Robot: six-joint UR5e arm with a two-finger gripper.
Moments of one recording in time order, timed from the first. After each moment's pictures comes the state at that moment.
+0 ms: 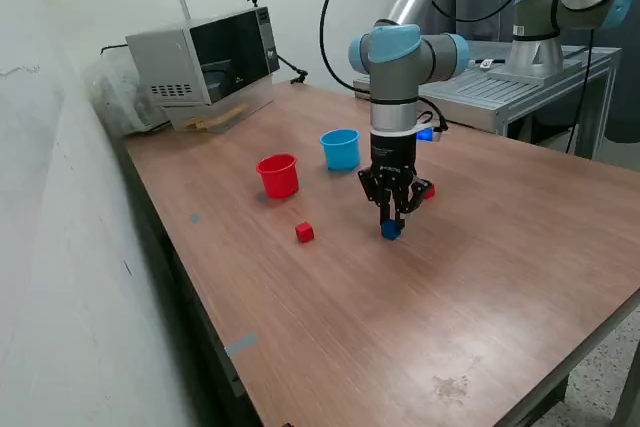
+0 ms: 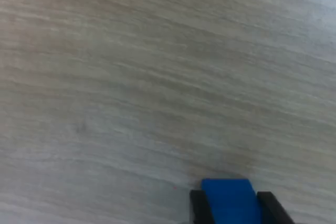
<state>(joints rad) 0.11 -0.73 1.41 -2.43 -1.54 3.00</state>
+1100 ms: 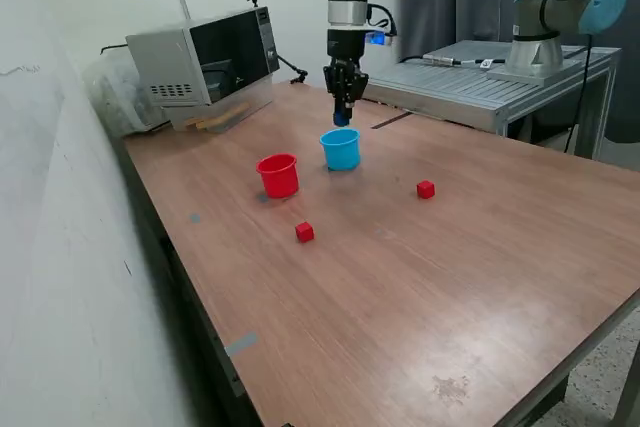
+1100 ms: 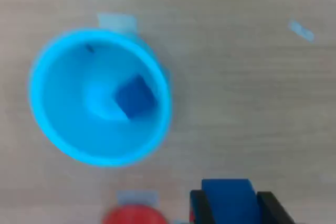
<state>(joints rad) -0.22 -1.14 1.74 -2.37 -1.57 2.99</state>
